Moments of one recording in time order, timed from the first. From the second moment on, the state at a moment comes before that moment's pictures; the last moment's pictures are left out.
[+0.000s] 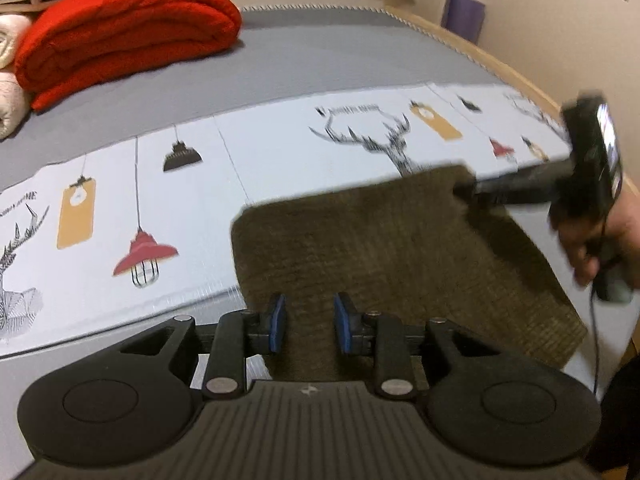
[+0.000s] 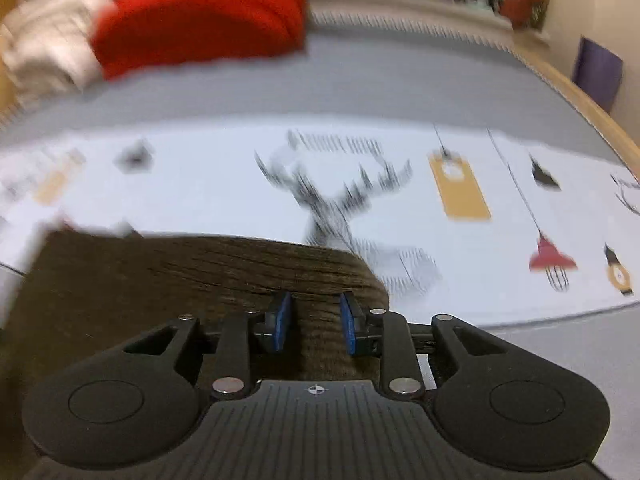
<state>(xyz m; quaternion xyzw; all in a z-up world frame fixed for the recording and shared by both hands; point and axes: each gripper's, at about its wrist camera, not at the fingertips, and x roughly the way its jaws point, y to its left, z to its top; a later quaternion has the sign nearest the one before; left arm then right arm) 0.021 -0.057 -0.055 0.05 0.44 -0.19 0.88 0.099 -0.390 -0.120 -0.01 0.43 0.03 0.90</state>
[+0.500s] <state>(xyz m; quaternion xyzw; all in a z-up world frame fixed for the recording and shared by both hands) 0.062 -0.041 -0.074 0.02 0.48 -0.13 0.87 0.078 -0.398 -0.090 0.01 0.43 0.03 0.90</state>
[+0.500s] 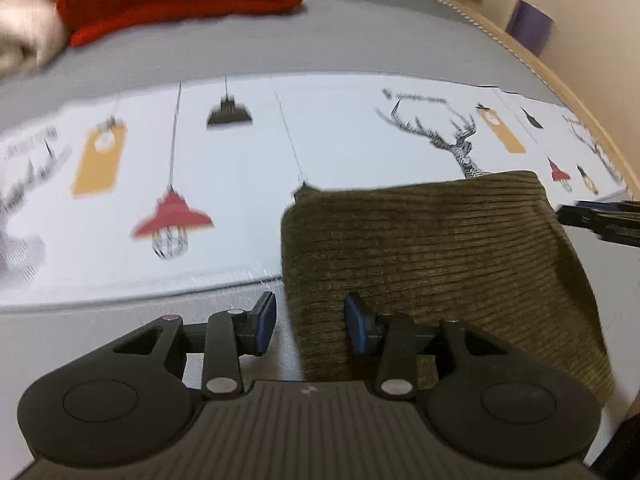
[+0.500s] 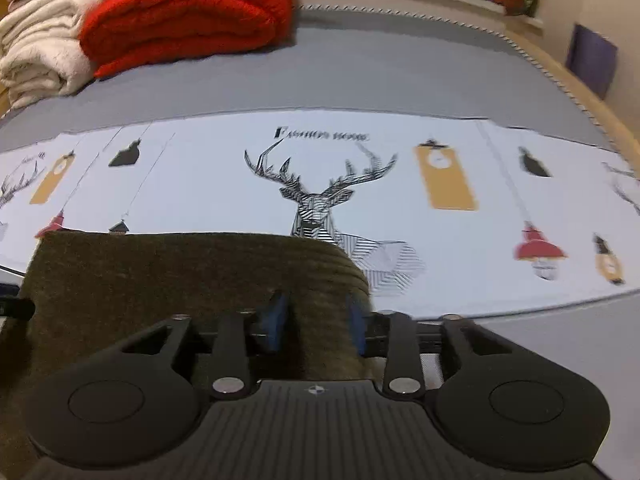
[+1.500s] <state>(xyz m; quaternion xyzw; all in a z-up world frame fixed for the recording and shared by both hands) -0.090 -0.067 -0.020 0.11 0.42 -0.16 0.89 -0.103 -0.377 -0.070 0.07 0.45 -0.01 0.89</state>
